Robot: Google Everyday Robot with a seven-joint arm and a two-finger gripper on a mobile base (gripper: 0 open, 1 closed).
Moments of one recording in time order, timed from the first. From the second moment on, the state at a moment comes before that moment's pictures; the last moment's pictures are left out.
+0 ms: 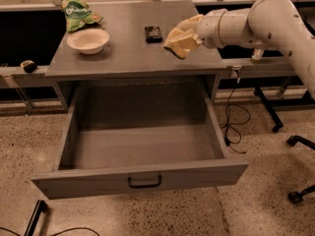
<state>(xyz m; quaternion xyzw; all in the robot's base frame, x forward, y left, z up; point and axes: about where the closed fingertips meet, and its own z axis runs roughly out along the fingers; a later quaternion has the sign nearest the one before) 0.750 -0.084 0.938 -0.50 0.65 0.10 0.57</state>
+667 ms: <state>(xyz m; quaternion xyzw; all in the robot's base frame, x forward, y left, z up) 0.760 -0.080 0.904 -0.50 0.66 0.12 0.54</state>
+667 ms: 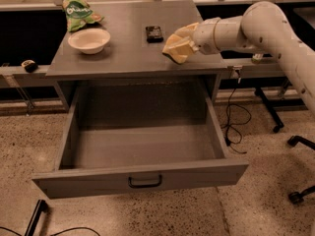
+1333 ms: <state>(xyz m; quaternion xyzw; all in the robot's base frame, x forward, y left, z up) 0.800 -0.076 0.942 -0.56 0.60 0.11 0.56</state>
